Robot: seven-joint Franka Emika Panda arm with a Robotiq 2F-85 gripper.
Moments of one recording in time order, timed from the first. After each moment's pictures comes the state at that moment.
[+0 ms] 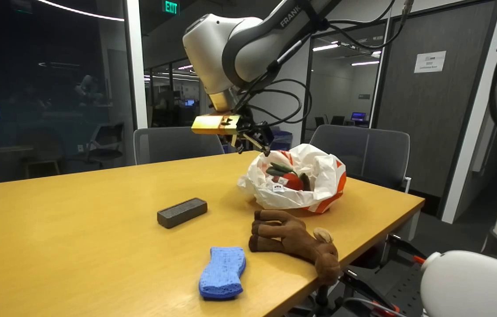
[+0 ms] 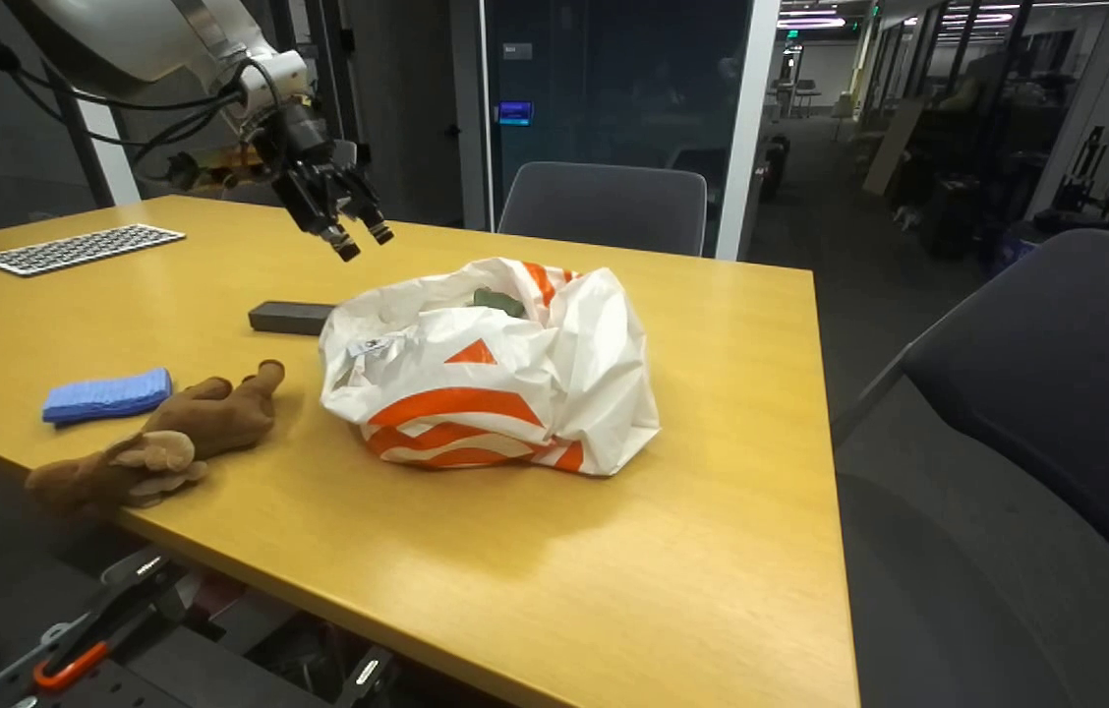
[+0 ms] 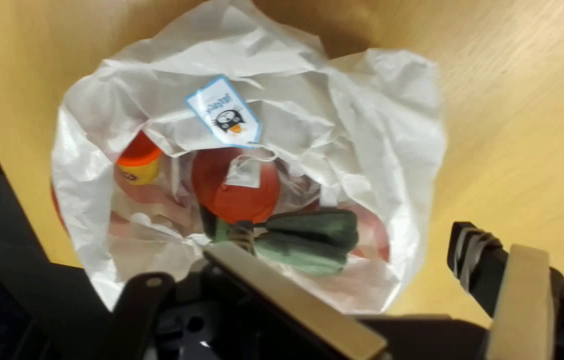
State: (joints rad) arm 0.34 0.22 0.17 -2.02 -0.68 1.96 2.09
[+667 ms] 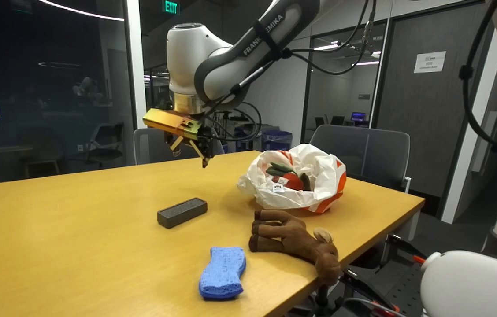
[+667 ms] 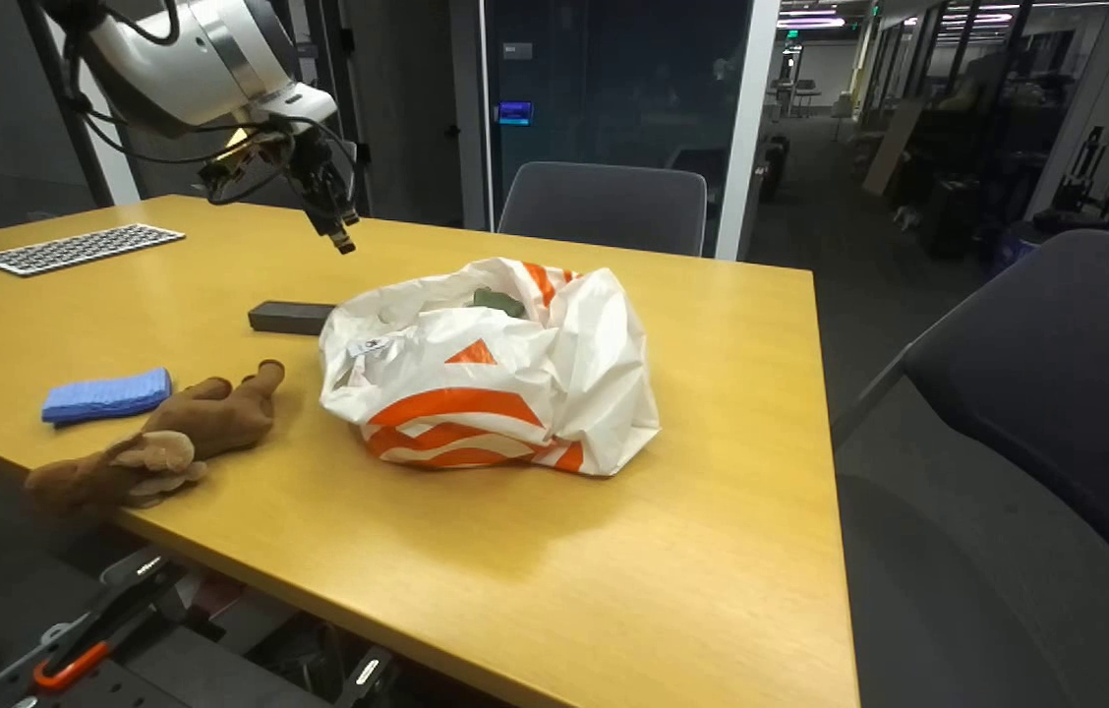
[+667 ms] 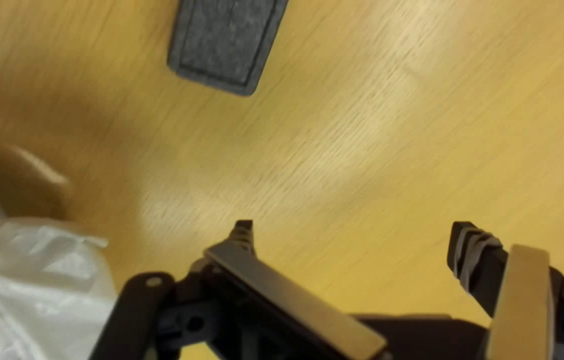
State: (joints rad) arm 0.33 0.46 0.18 -1.81 -0.62 2.44 1.85
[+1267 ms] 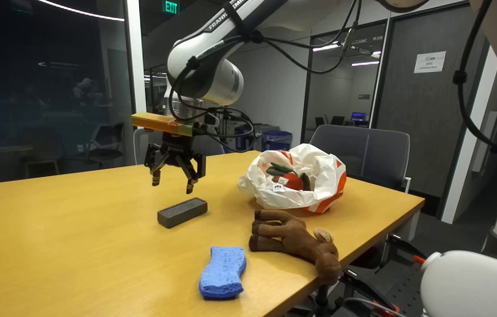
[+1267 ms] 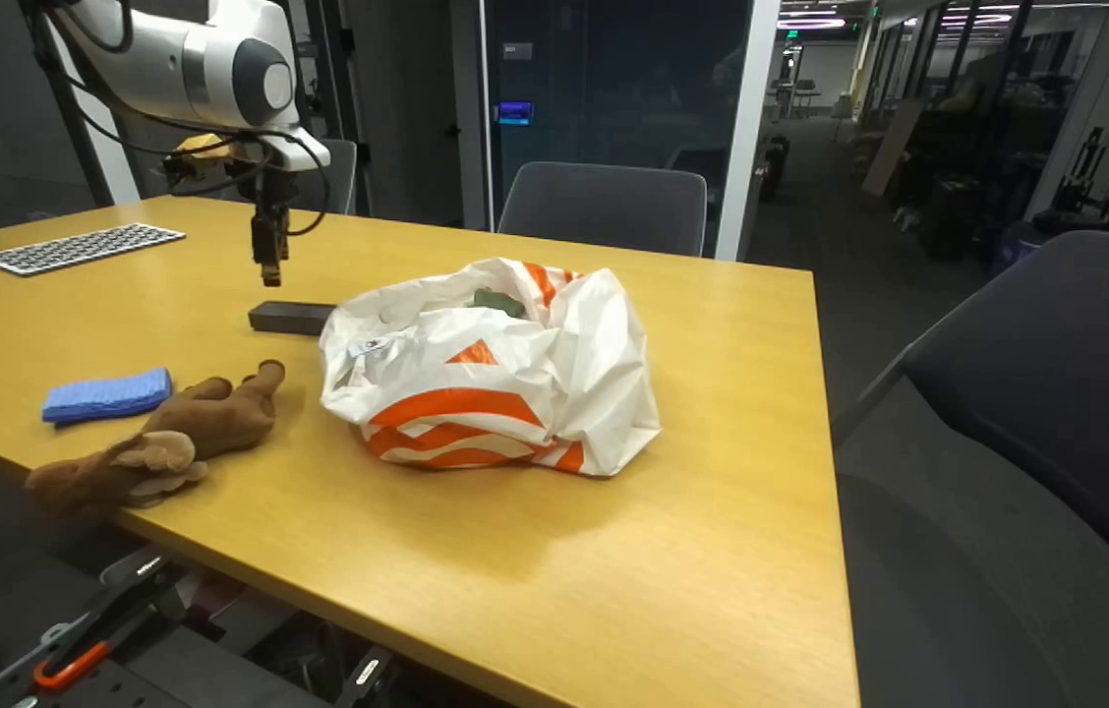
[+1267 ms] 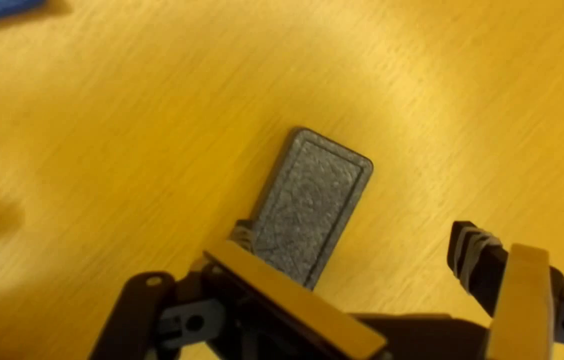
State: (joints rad) arm 0.31 0.52 0.26 -1.78 0.02 2.38 1.34
